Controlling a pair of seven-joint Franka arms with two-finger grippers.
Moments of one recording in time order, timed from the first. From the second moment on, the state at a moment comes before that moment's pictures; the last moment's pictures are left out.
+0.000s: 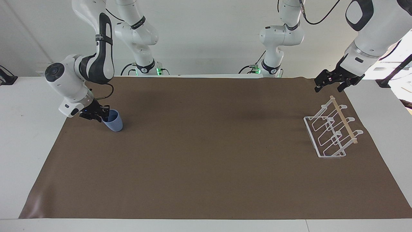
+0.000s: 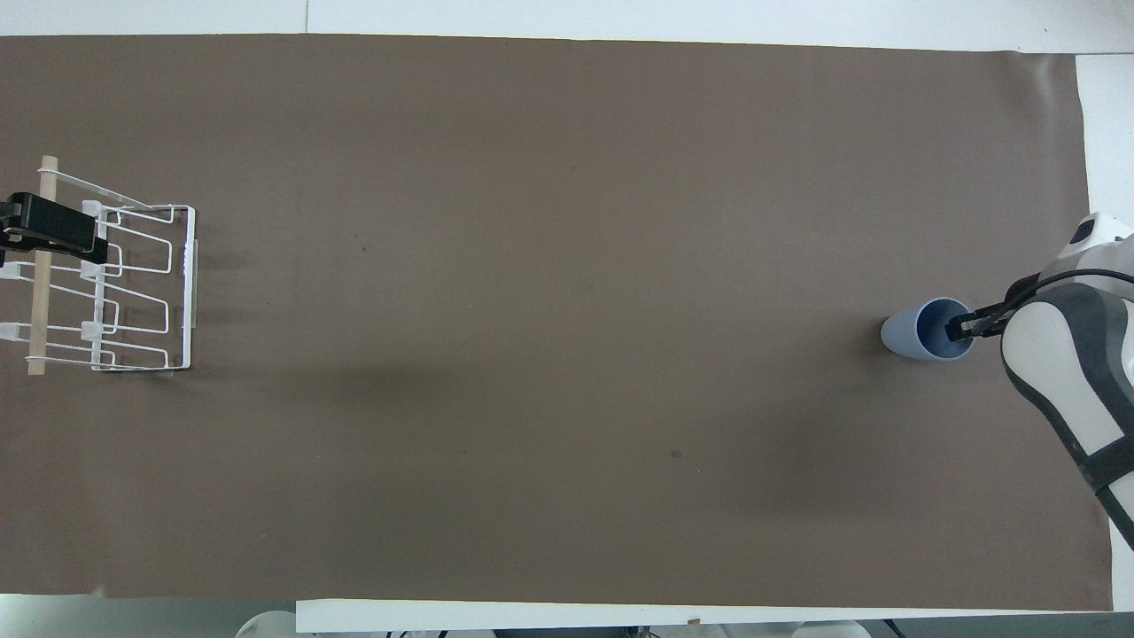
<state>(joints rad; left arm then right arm) -0.15 -0.01 0.07 -1.60 -0.03 1.51 -0.01 -0.26 0.04 0.01 -2.21 0.02 2.14 -0.44</state>
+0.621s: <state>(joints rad) -0.15 -0.01 0.07 -1.60 -0.03 1.50 -0.01 -0.20 0.01 0.02 -2.07 0.17 1.85 -0.49</state>
